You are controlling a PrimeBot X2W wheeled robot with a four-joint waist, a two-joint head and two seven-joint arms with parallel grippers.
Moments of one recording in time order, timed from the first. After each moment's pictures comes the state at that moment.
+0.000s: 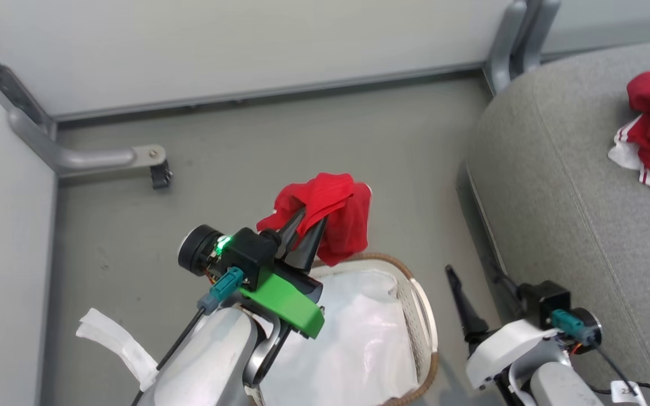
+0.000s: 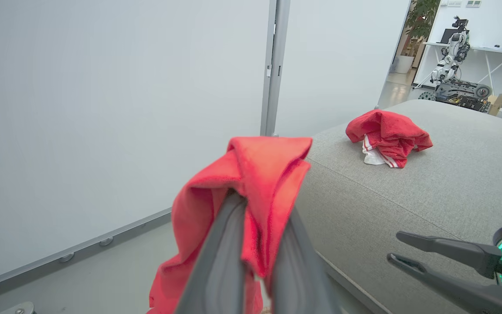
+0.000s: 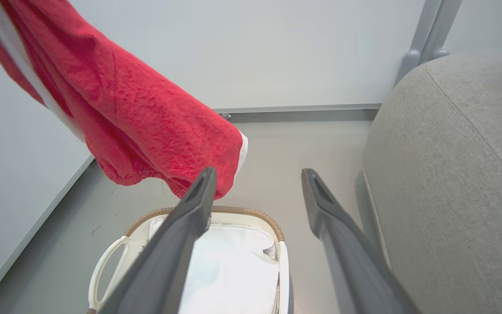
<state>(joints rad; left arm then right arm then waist) -0.43 0.10 -0.62 0.31 -0.35 -0.13 -0.26 -0.20 -0.05 0.16 0.44 0.21 0.13 -0.26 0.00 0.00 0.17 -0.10</state>
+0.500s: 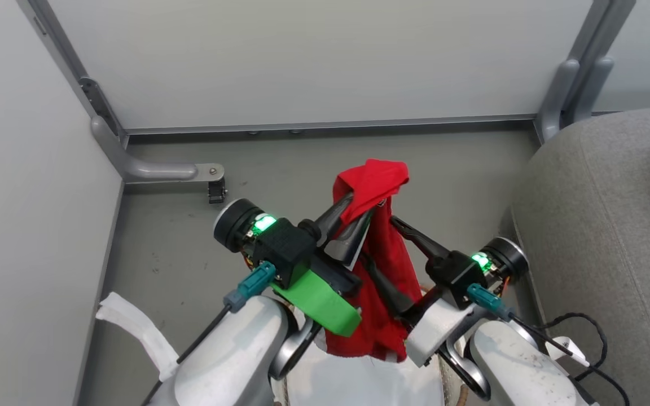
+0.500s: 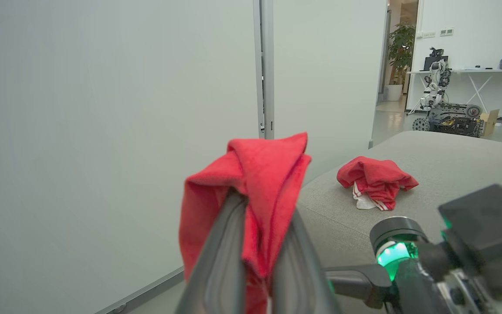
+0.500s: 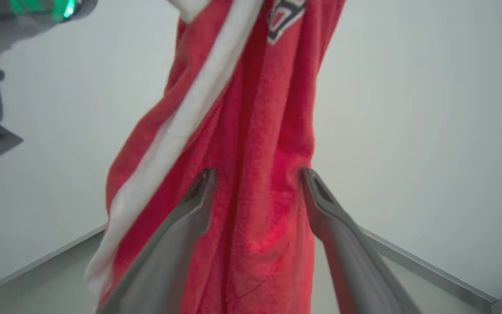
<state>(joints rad) -0.50 0.10 -0.72 0.21 -0.38 -0.13 -0.26 -0.36 -0.09 0.49 0.32 0.11 0.13 -0.26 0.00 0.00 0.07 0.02</state>
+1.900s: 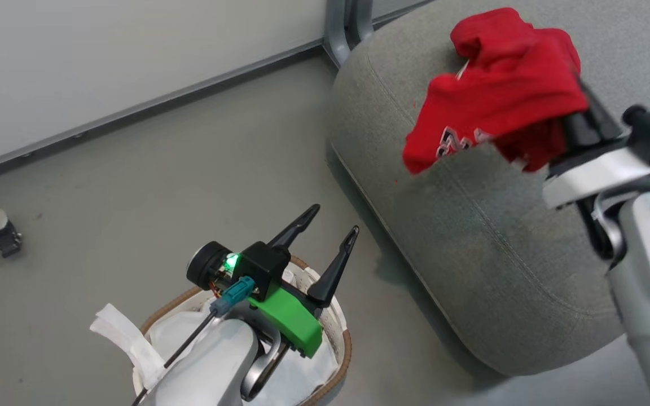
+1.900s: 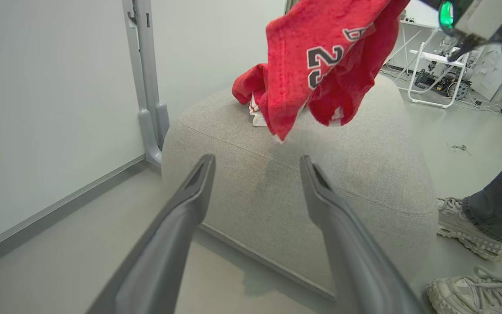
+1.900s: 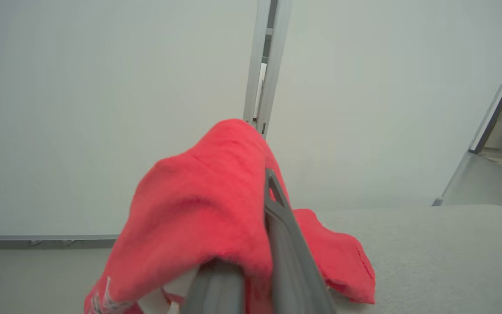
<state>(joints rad) -0.45 0.13 -0.74 0.39 -0.43 -0.13 -0.26 -0.58 -0.23 0.10 0.34 0.22 0.13 -0.26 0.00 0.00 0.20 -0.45</state>
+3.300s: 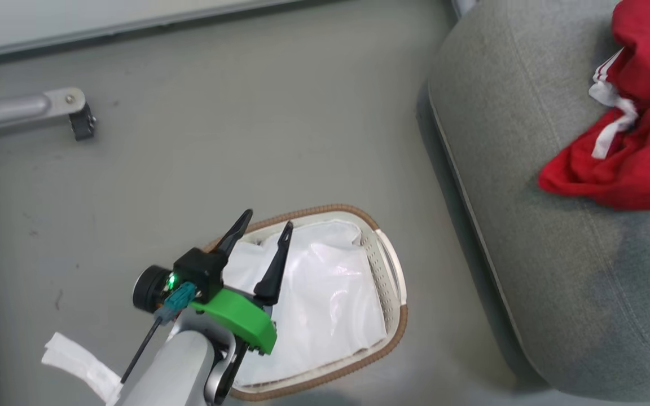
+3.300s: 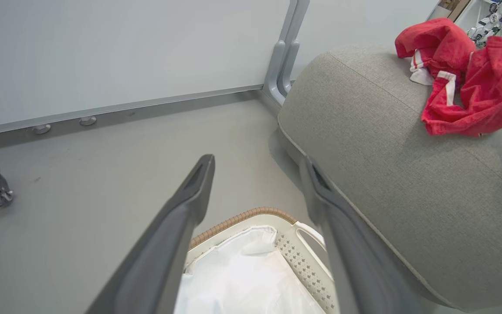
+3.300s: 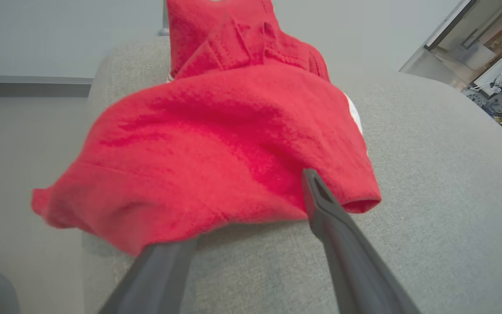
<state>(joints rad) -0.36 0.14 -0.52 0.43 -0.40 -0.13 -0.26 -0.47 -0.27 -0.40 0.66 -0.09 0.13 -0.26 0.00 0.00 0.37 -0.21</state>
